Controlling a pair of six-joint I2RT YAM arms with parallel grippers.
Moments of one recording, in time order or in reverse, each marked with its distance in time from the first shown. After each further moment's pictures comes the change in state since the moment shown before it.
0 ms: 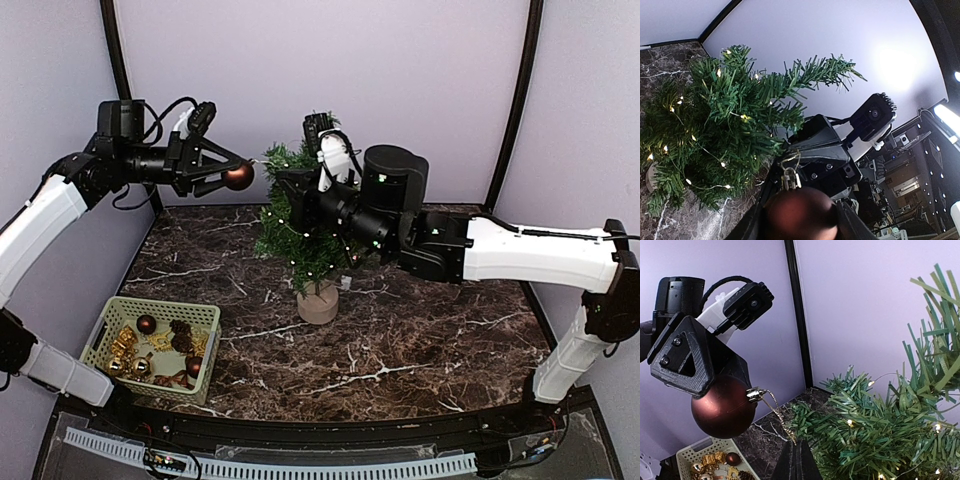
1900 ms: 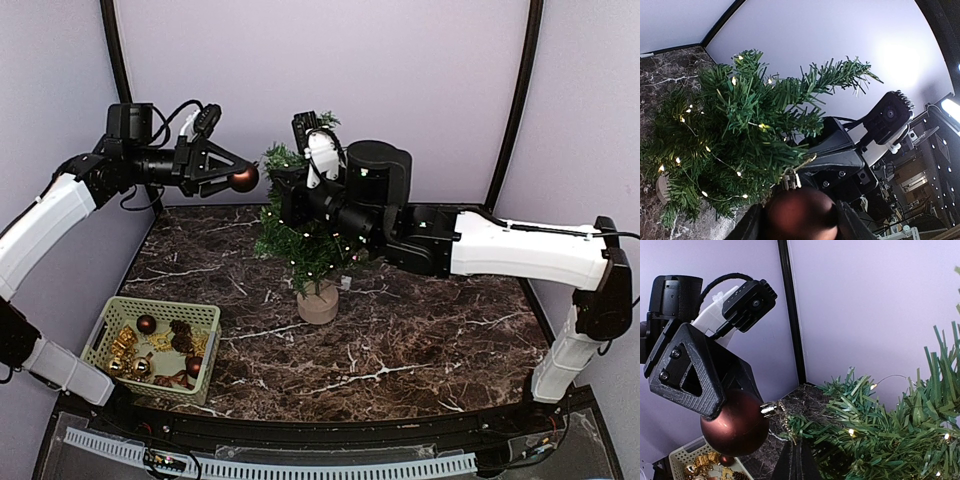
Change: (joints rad) left arm 0.005 0.038 -0.009 0.030 -0.002 0.074; right arm 0.002 0.062 0.089 -0.064 0.046 0.002
